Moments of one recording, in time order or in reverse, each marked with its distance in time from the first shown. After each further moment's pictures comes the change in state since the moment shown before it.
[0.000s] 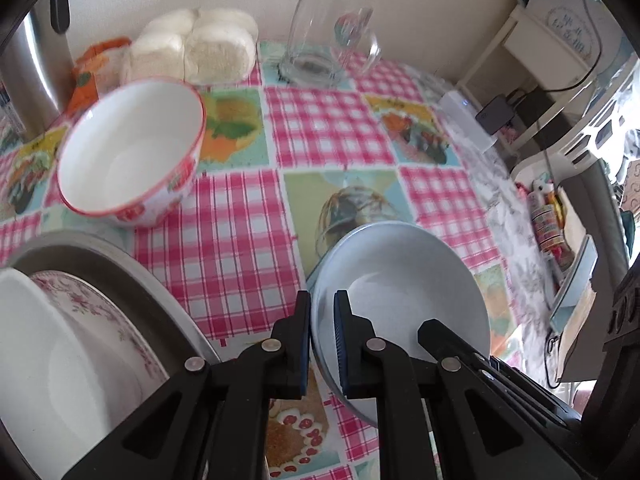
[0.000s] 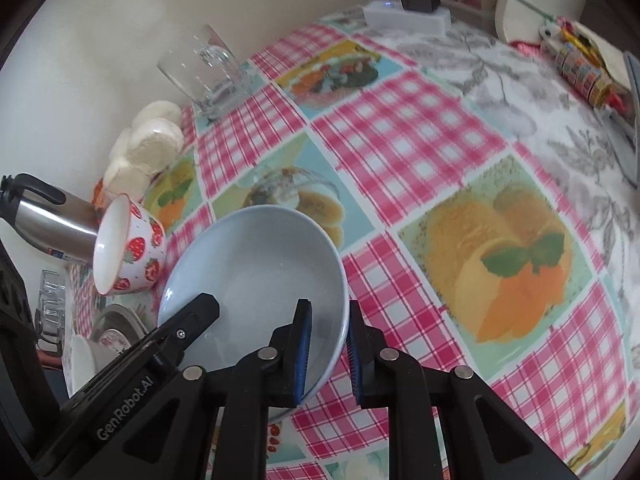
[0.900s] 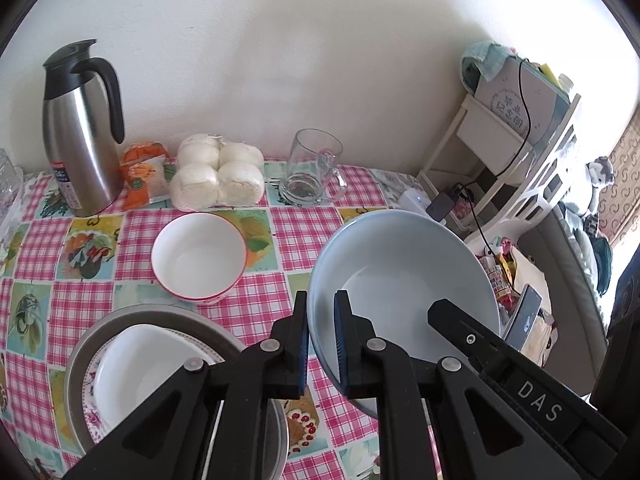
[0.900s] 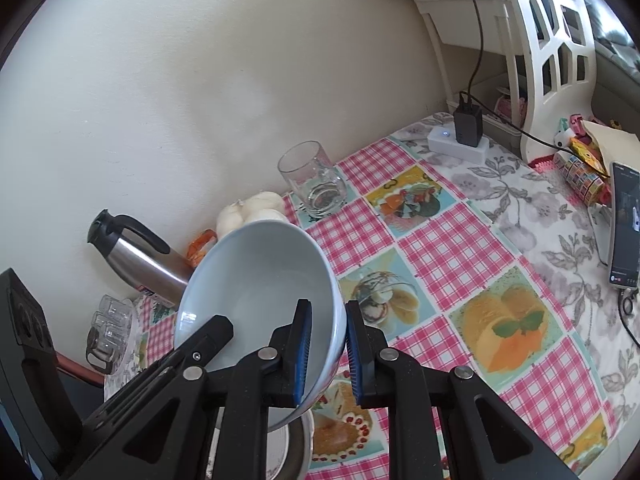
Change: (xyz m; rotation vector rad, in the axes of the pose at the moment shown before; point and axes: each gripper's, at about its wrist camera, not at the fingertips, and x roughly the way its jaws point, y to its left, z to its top) left arm -0.134 0.004 0.007 0.015 -0.274 -0.045; right arm -0.131 0.066 0.009 -0.080 -0.274 0.146
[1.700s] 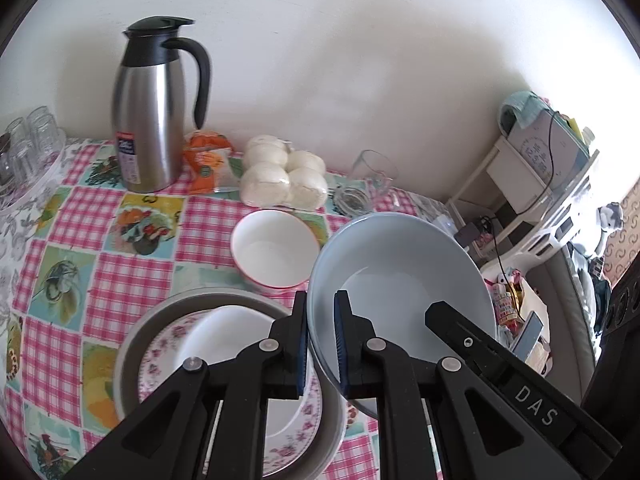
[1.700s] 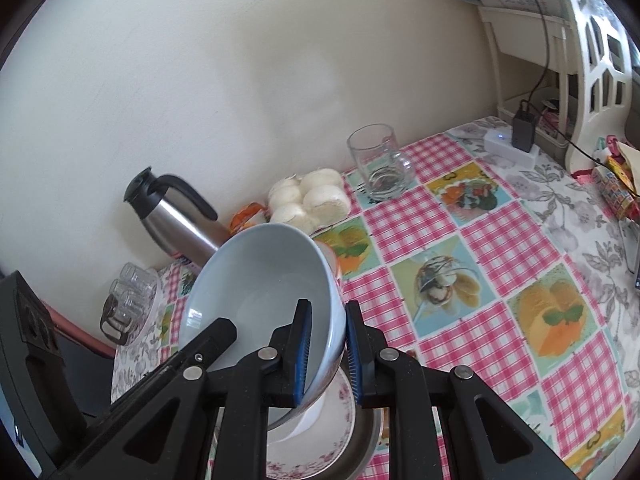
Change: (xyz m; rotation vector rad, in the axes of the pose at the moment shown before) left arm -0.049 0.075 -0.005 -0.135 -0.038 0.036; right arm 0.002 0.074 -0.029 -0.109 0.033 0.071
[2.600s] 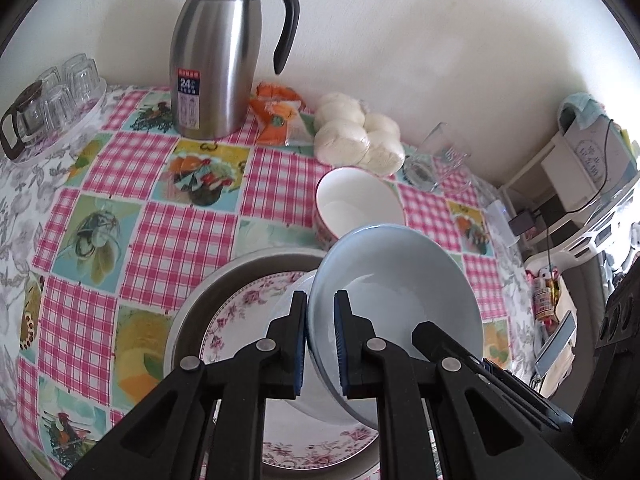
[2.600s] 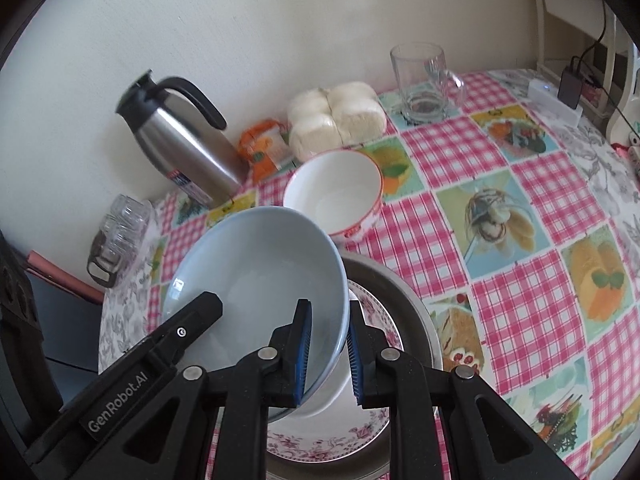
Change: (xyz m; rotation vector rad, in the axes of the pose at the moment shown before) left arm 0.025 0.064 -0.017 -0.091 0.129 0.120; right arm 0.069 0.034 -0.041 -0.065 0.224 -0.012
